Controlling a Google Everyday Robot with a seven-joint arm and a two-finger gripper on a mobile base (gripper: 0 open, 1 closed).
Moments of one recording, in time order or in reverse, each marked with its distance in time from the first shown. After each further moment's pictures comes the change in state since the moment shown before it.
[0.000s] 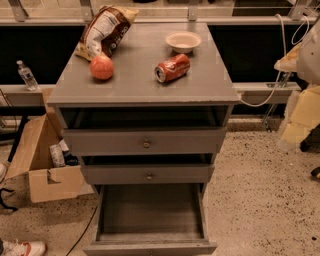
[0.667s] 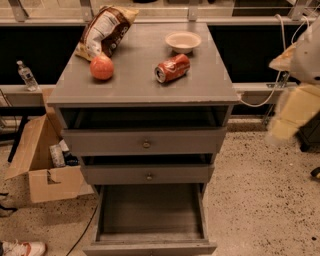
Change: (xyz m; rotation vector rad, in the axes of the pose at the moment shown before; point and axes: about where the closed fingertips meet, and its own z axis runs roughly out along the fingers) arm -0.011 -0.006 0.008 0.010 -0.049 0.024
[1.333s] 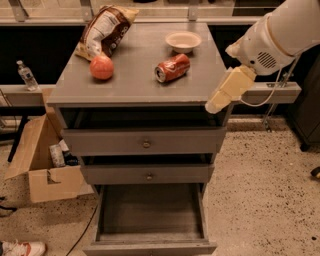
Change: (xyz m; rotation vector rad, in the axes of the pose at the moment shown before) arm -0.087 -0.064 0.054 0.034 -0.318 0.101
